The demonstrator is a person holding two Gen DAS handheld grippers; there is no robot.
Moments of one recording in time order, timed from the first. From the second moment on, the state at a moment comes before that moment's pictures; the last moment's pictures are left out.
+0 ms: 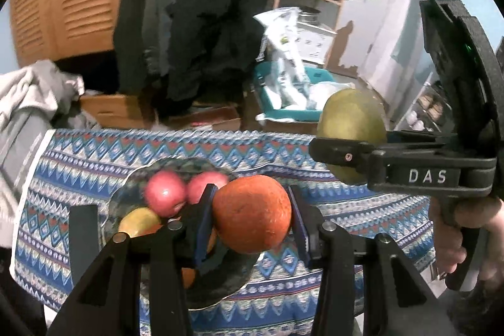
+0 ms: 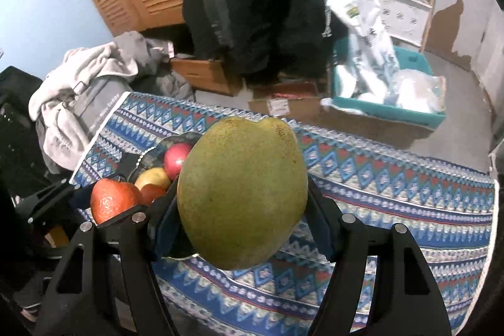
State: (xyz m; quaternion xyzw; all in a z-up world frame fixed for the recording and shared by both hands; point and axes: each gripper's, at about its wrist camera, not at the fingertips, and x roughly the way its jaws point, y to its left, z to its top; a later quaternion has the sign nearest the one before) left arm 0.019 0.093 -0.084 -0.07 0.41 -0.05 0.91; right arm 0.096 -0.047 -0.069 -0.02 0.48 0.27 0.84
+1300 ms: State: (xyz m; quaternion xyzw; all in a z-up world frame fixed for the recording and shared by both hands) left arm 0.014 0.166 -0.156 -0.12 0.48 0.02 0.87; right arm 0.105 0.046 -0.205 -0.05 0.62 0.29 0.73
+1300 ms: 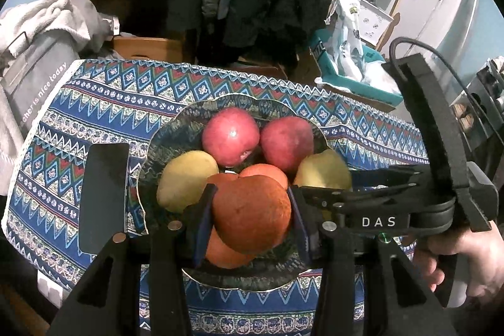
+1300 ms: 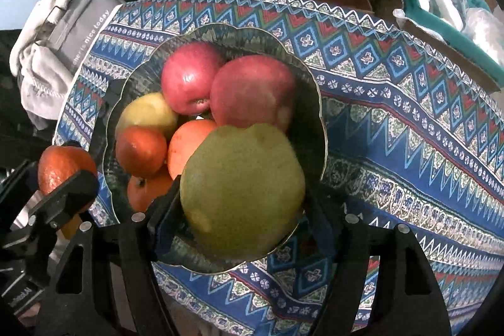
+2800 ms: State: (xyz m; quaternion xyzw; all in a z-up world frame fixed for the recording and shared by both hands) left arm -0.005 0.131 -0.056 -0.09 0.40 0.05 0.91; right arm 0.068 -0.036 -0.021 -0.03 0.43 0.24 0.87
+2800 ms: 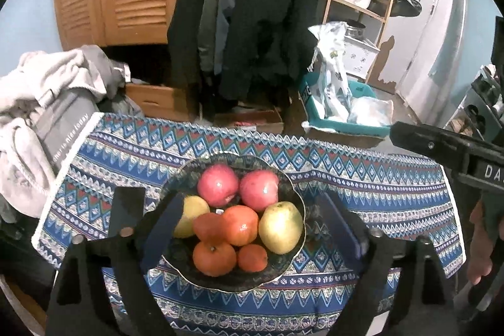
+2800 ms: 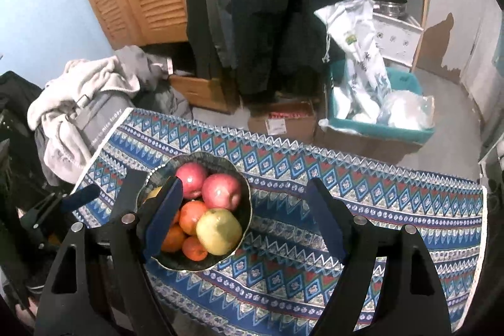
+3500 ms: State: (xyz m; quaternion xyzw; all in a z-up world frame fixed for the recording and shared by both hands) left arm -0.026 0.123 -0.001 -0.02 0.33 0.11 0.94; right arm 0.041 -0.050 0.007 -0.06 0.37 0.24 0.89
